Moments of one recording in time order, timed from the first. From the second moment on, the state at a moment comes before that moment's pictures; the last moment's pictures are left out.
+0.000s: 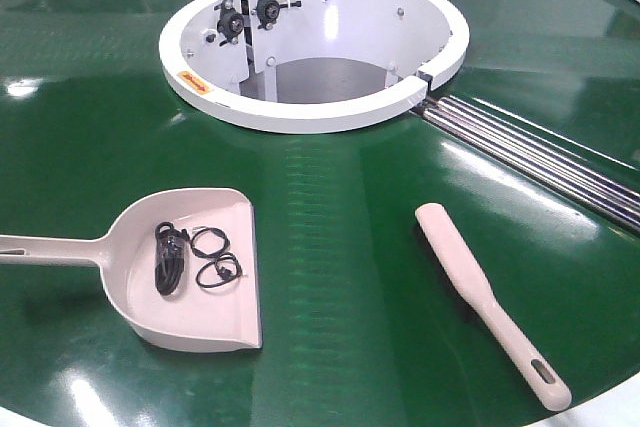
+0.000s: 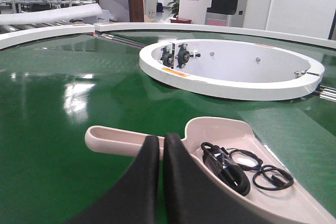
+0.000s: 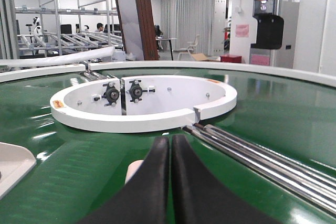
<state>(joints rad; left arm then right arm) -0.05 -0.01 0.03 0.00 0.10 -0.02 0.18 -0.01 0.03 -0.07 -0.03 0.06</state>
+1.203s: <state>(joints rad) -0.05 -0.01 0.03 0.00 0.10 -0.02 0.18 -0.01 0.03 -0.07 0.02 0.07</state>
